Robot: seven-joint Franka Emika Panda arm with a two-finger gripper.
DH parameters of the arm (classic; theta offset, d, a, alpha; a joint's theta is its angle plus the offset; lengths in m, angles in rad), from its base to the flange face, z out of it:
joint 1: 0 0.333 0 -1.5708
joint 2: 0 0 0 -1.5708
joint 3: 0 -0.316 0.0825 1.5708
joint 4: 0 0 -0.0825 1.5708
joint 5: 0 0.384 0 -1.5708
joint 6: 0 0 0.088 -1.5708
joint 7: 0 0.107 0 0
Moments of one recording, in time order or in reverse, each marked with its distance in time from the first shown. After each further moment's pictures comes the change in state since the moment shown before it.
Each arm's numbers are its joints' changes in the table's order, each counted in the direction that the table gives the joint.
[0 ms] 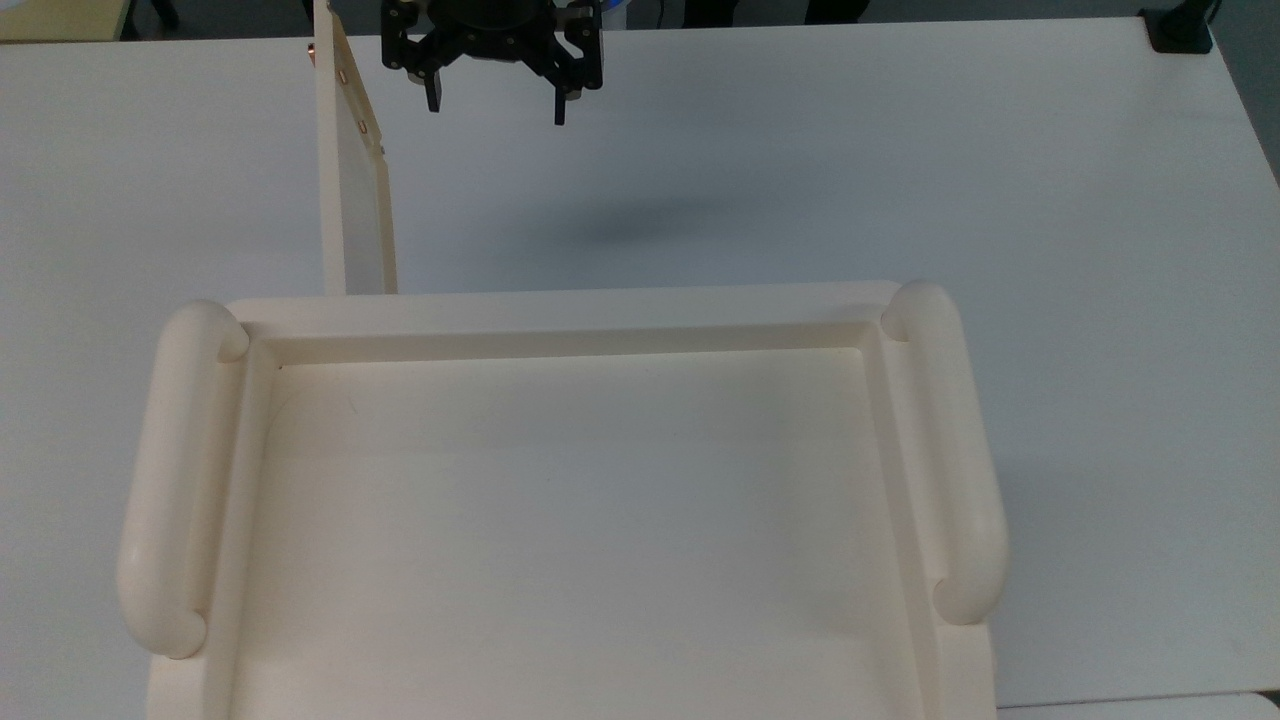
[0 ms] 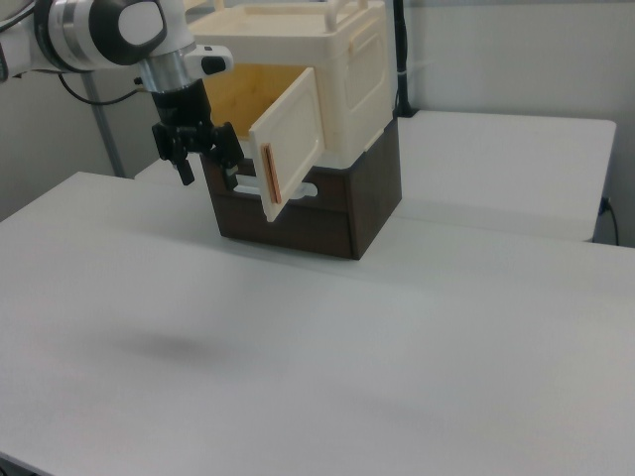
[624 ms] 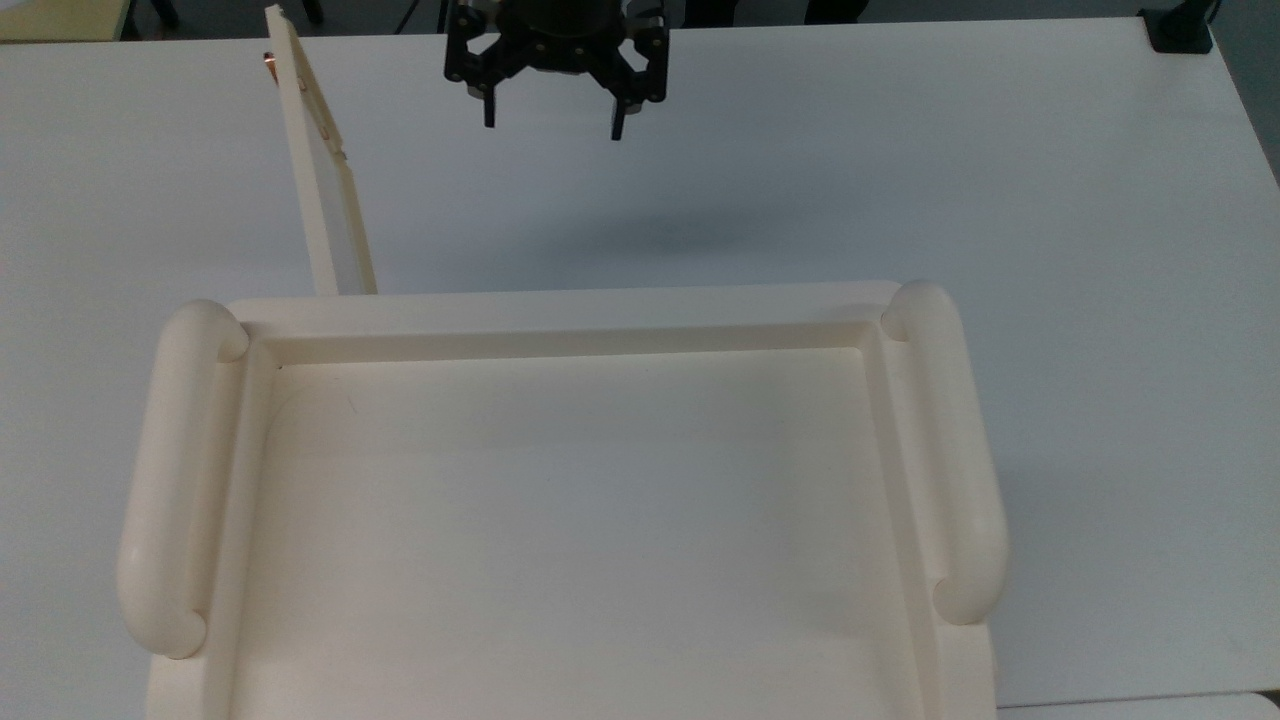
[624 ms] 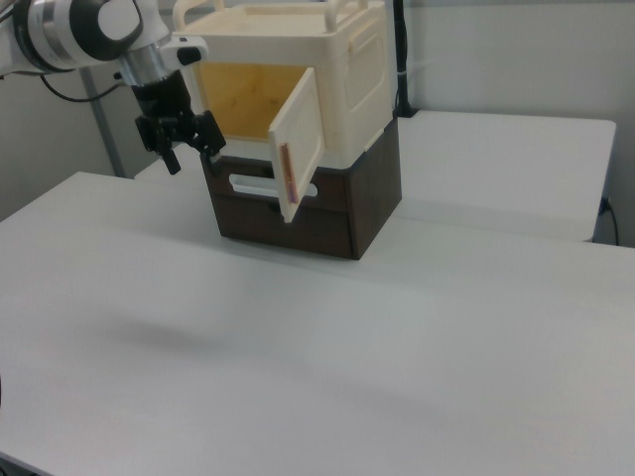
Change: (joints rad) arm 0.076 0.020 -0.001 -0.025 -0.034 -0.040 0.059
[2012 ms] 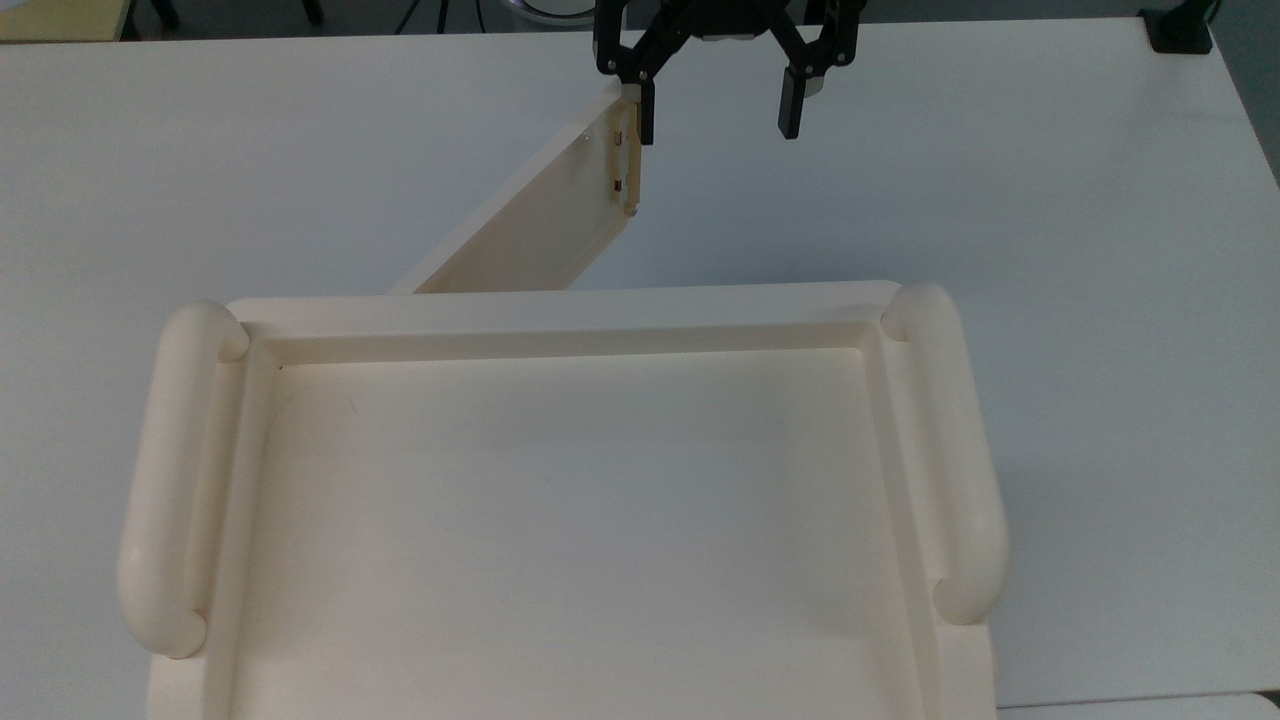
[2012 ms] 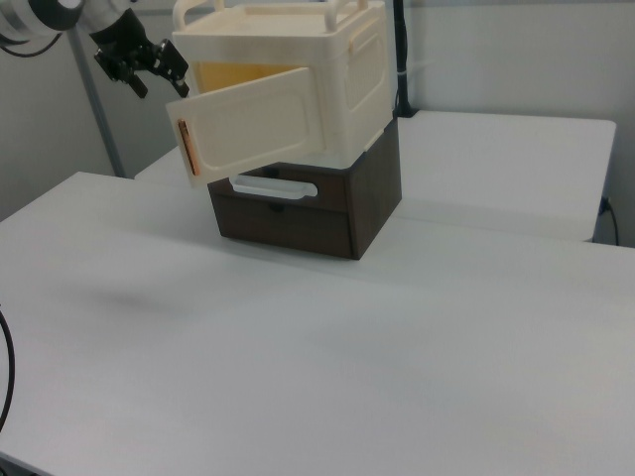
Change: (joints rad) arm 0.112 0.063 -0.026 -0.181 0.000 -0.263 0.015
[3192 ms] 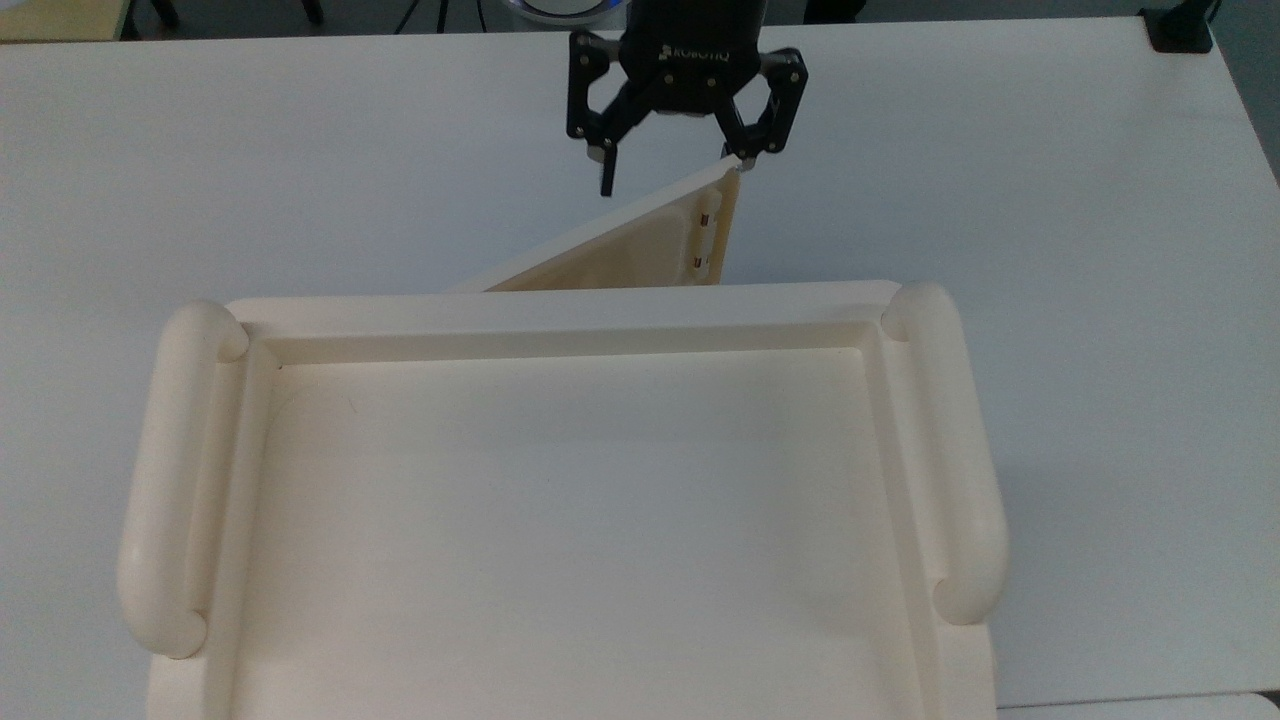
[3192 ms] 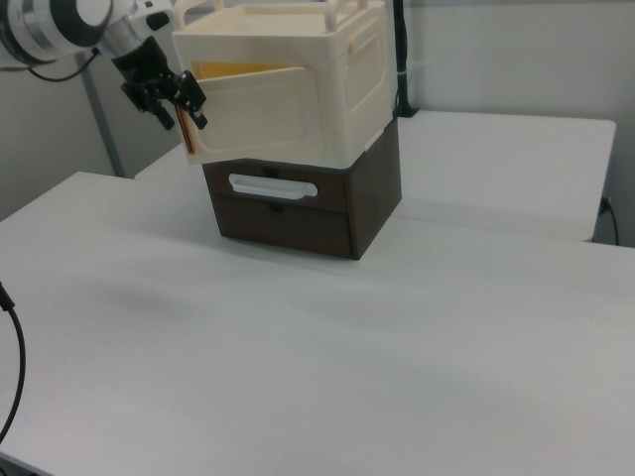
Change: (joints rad) arm -0.008 0.060 0.006 -0.010 -0.074 0.089 0.078
